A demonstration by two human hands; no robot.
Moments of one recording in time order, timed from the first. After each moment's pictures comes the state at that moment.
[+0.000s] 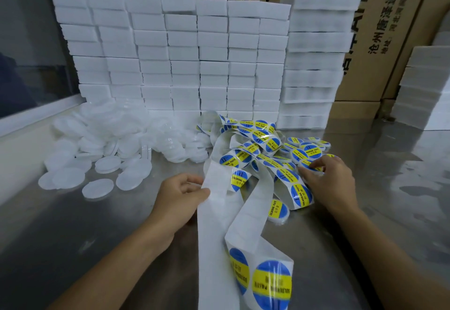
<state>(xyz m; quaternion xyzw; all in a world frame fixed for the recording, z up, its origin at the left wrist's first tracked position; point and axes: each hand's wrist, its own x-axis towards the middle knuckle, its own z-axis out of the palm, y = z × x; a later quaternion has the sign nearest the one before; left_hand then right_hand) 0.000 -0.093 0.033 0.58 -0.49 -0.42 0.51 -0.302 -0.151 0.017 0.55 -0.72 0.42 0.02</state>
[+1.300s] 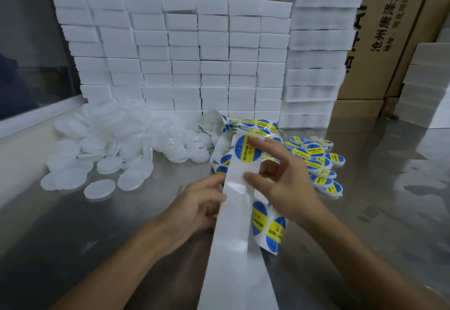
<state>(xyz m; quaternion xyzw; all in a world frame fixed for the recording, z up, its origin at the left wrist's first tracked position) -0.006 -0.087 0.038 0.32 -0.56 -0.65 0.39 -0.196 -0.095 0.059 0.68 -0.40 0.56 -0.26</state>
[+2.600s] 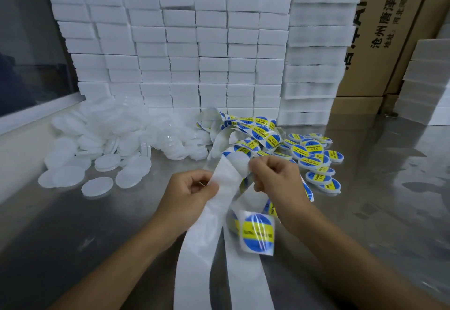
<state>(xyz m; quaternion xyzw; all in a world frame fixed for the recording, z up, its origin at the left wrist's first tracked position) -0.009 -0.084 0.038 0.47 -0.59 -0.39 0.52 -0.186 -0.095 0.056 0.54 -0.49 0.57 -0.39</state>
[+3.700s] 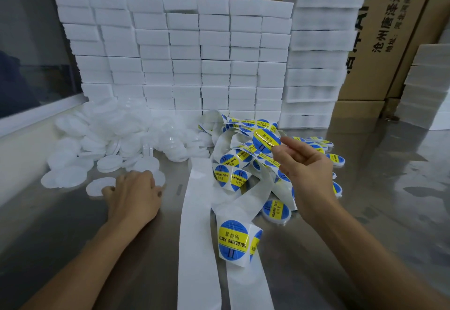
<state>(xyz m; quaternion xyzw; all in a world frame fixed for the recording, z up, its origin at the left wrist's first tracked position) 0.070 -0.125 0.017 0.77 -0.59 0.06 0.23 -0.213 -0.103 0.068 0.44 -0.43 0.70 -0.37</state>
